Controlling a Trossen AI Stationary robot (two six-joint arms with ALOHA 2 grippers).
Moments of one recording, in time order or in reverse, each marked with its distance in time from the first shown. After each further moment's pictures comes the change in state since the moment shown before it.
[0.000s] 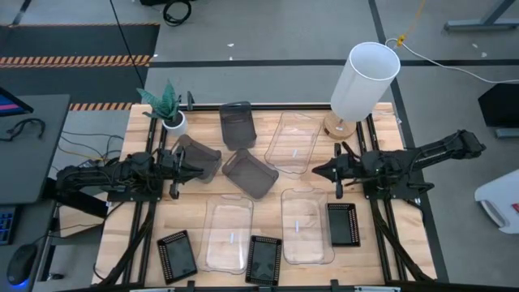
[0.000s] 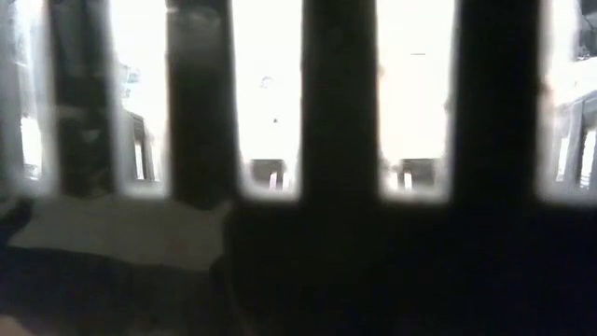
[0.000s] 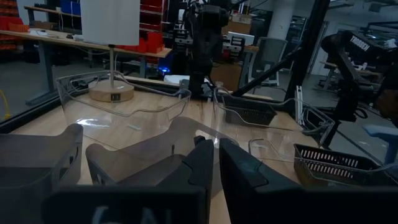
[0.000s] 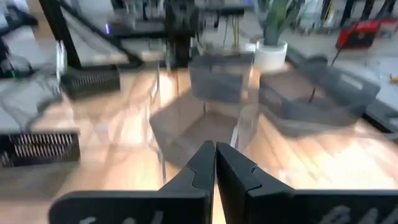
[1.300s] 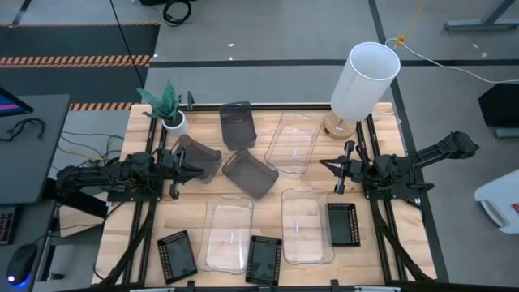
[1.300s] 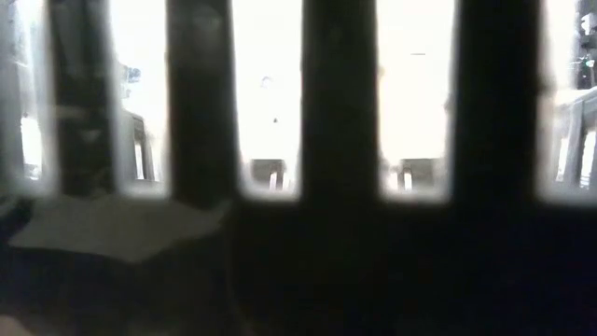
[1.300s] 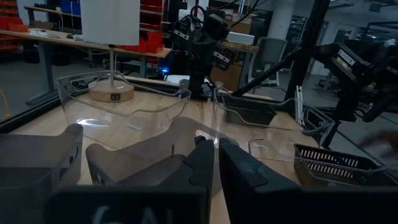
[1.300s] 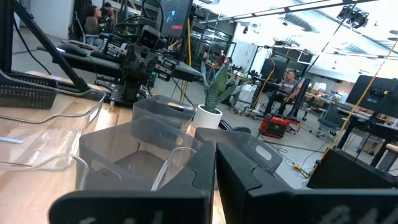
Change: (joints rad) left arm 0.000 0.000 0.000 0.000 0.000 0.000; right arm 0.083 -0.198 -0.281 0.443 0.254 -0.472
